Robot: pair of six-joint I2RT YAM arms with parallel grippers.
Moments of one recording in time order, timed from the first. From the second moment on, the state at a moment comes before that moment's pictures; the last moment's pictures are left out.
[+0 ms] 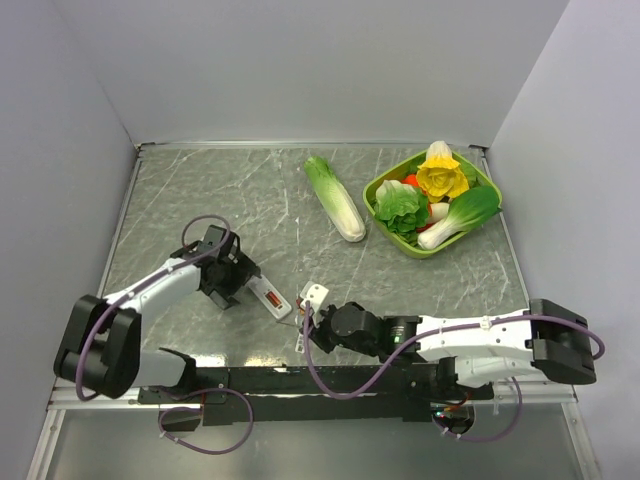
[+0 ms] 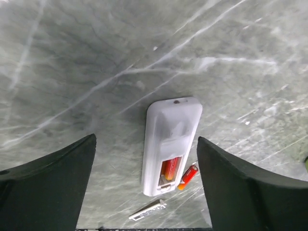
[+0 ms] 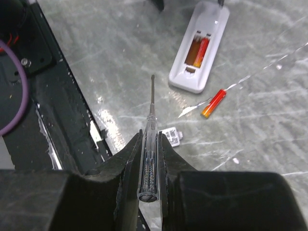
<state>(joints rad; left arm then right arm) -0.35 1.33 0.68 -0.51 0.01 -1.20 1.36 1.17 0.56 0.14 0.25 0.19</state>
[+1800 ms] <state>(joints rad) -0.47 1.40 0.67 -0.42 0.05 -1.05 1.10 1.45 0.67 0.18 0.22 0.16</state>
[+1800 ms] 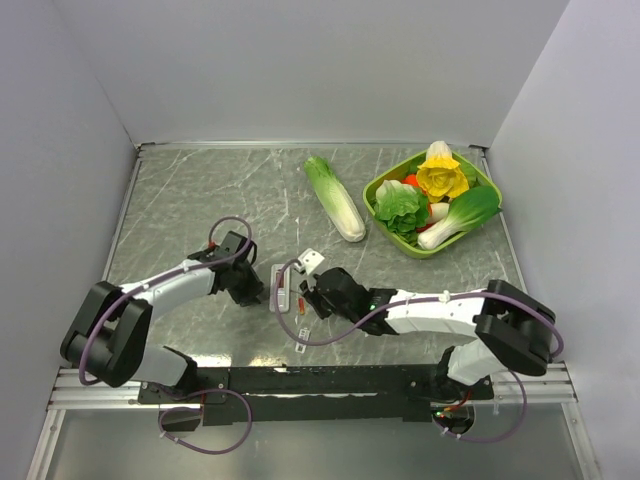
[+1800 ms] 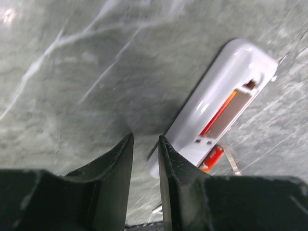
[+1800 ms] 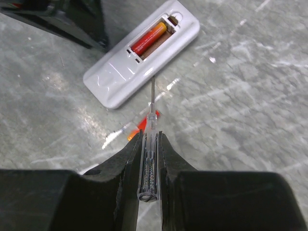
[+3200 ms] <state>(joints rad) -0.32 1.63 0.80 -0.18 0.29 -0.85 0.98 1.54 0.96 -0.15 -0.06 -0.18</state>
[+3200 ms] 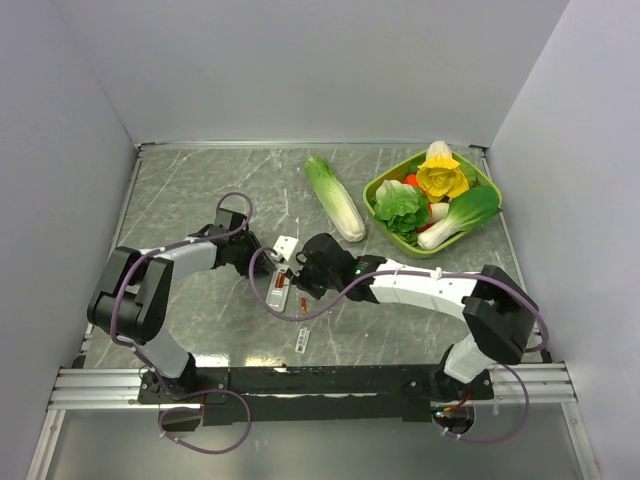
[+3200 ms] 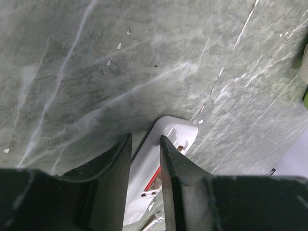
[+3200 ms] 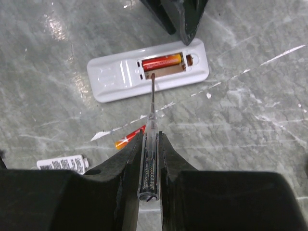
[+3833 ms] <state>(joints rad) -0.31 1.62 0.74 -0.08 0.33 -0.89 0.99 1.65 1.09 -0.21 -0.01 -0.18</state>
